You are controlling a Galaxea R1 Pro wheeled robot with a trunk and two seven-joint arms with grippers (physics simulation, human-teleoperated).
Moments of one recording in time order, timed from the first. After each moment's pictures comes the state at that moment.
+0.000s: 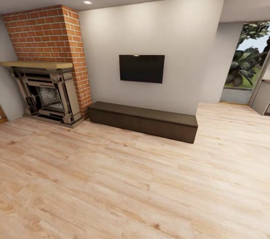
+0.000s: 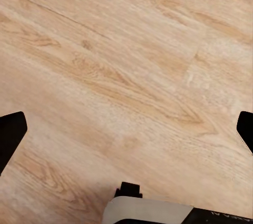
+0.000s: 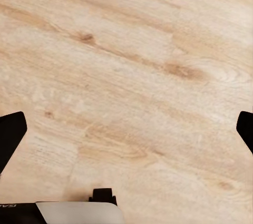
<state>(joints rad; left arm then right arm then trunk) -0.24 0.00 0.15 -0.01 -0.01 -0.47 0.09 -0.25 -0.03 0.02 0.01 0.03 -0.48 -0.10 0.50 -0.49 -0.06</state>
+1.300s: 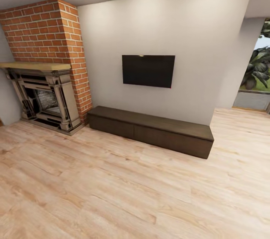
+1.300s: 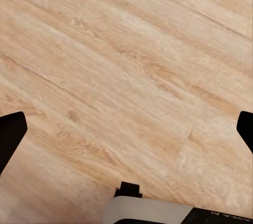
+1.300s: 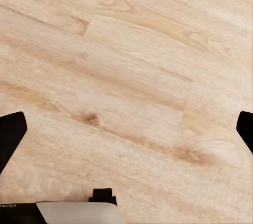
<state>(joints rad) -0.23 0.00 0.15 -0.01 -0.01 -0.47 0.09 -0.25 -0.03 0.02 0.01 0.03 -0.48 -0.10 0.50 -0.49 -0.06</state>
